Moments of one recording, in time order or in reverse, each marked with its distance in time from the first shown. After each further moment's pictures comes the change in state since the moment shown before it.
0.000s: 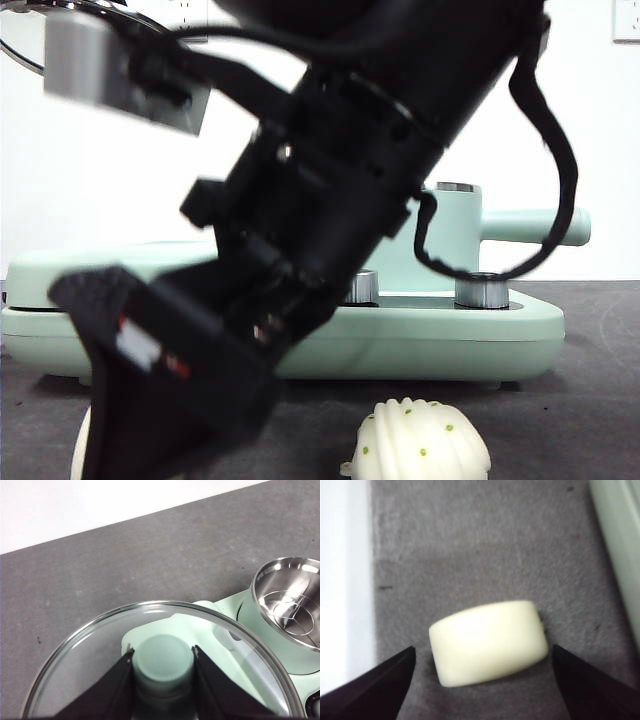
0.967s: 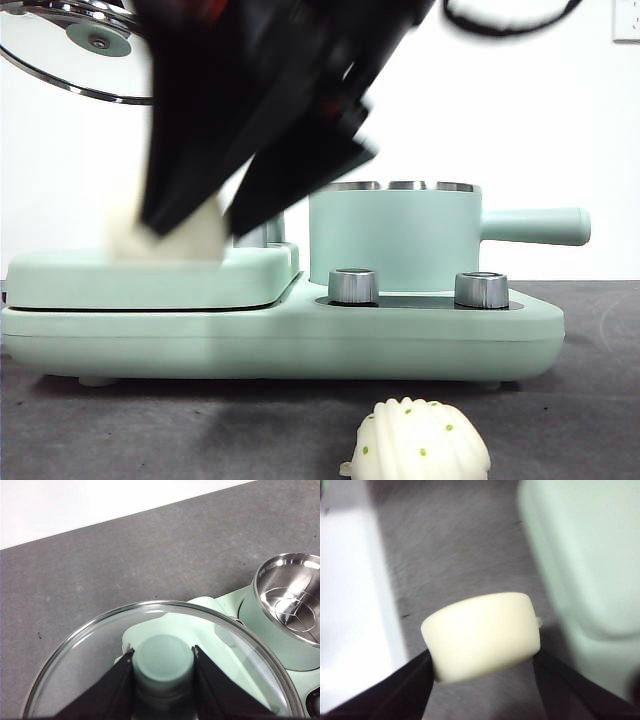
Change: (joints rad) left arm 0.004 0.000 0.000 -0.013 0.000 0.000; right arm -0.051 -0.214 0.192 -0.381 0.019 0.178
